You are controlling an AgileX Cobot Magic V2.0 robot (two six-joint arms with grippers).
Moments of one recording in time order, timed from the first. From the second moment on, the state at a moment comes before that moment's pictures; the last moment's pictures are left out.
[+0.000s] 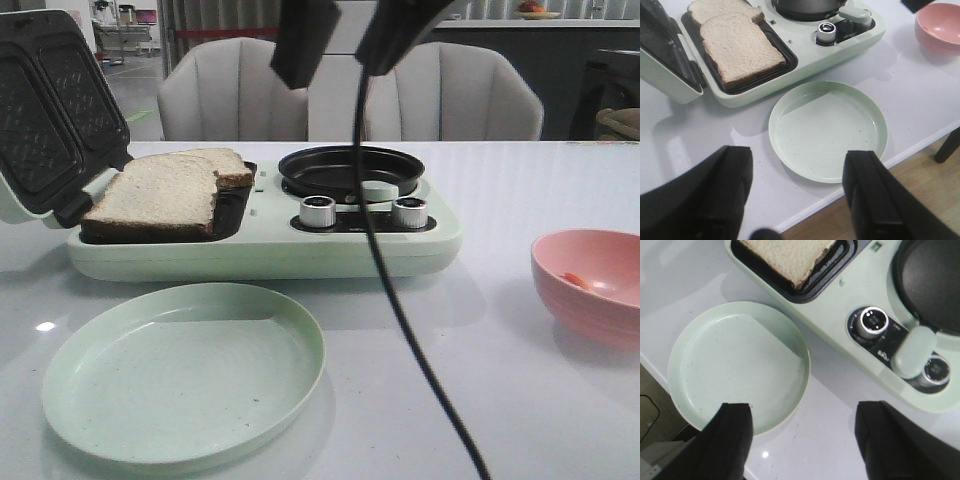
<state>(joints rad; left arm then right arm) -0.66 0.50 -0.64 0.14 0.79 -0.18 0.68 1.44 -1.29 0.02 0.80 0.00</state>
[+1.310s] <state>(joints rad) -0.66 0.57 -0.66 0.20 0.82 -0.18 0.68 0.57 -0.67 0.01 0.71 0.01</state>
